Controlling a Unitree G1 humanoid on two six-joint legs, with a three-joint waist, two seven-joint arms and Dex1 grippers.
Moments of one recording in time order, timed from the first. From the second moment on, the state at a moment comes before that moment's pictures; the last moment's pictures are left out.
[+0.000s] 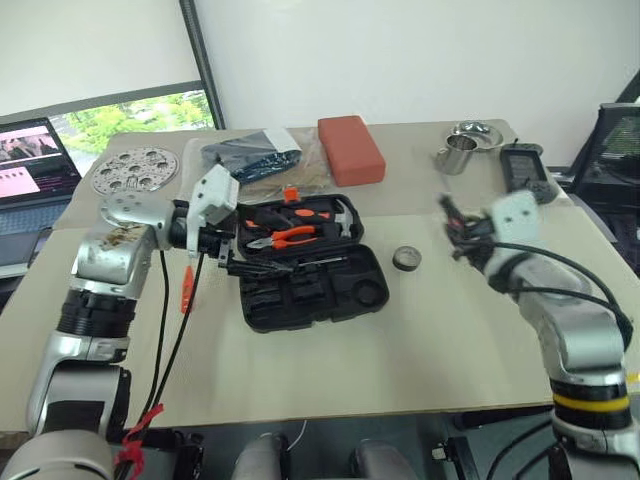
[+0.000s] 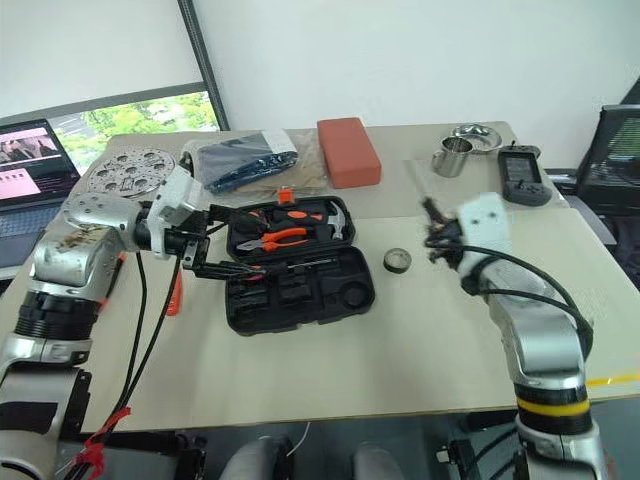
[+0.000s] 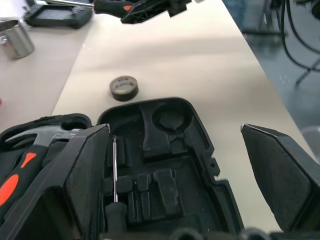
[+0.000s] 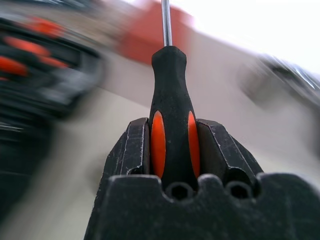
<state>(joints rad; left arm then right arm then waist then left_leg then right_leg) -0.72 0.74 -0.05 0.12 -0.39 0.41 -1.44 -0.43 -0.65 0.05 -0.23 0.19 0.48 0.56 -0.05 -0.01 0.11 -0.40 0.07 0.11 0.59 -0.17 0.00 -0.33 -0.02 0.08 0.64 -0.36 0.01</state>
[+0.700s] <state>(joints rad) -0.22 0.90 0.21 -0.33 -0.55 0.61 -1.21 -1.01 -0.50 0.39 0.99 -0.09 -0.65 1.27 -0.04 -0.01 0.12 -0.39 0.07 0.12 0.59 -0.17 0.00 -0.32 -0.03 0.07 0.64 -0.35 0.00</state>
